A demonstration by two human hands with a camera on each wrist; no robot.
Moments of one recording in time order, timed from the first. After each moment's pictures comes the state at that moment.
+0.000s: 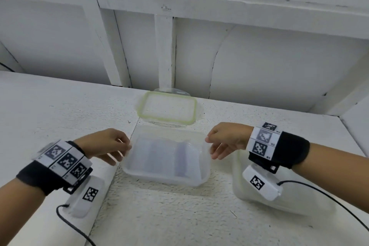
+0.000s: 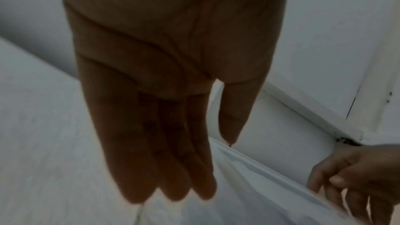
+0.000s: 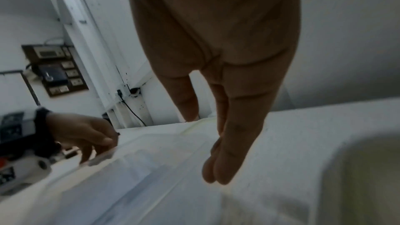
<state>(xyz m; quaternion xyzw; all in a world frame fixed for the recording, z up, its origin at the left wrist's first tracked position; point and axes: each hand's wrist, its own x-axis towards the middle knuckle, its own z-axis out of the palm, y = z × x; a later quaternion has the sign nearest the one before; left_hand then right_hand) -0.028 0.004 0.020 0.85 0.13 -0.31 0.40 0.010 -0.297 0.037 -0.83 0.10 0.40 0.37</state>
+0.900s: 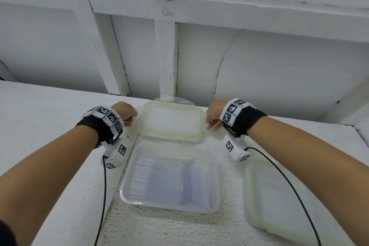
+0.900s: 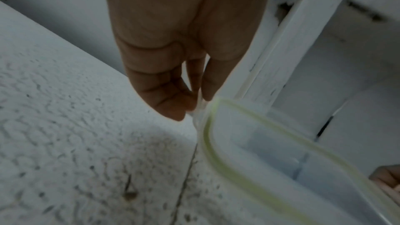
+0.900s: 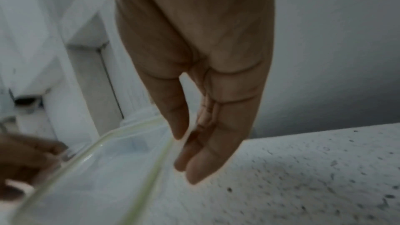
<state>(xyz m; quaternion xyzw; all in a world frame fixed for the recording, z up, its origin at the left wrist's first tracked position) 0.123 0.005 -0.013 0.85 0.23 -0.15 0.46 0.151 -0.280 0.004 -0.86 0.09 0.35 0.36</state>
